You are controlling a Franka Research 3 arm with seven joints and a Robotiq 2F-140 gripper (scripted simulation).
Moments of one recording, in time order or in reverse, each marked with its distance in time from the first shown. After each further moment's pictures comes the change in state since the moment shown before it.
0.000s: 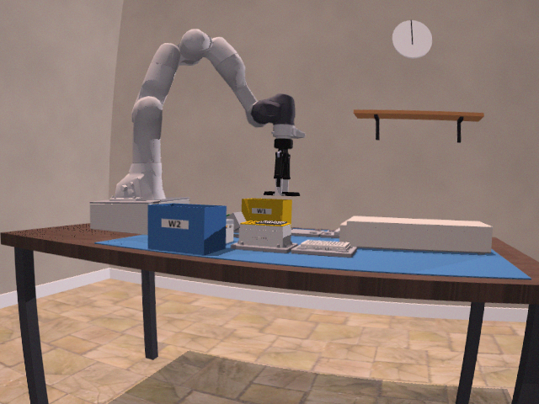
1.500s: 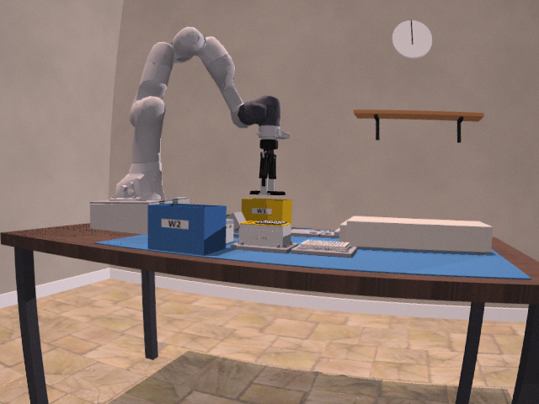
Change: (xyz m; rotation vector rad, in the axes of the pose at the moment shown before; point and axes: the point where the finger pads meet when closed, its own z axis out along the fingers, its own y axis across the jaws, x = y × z) arm -0.070 -0.029 0.000 0.001 0.005 0.016
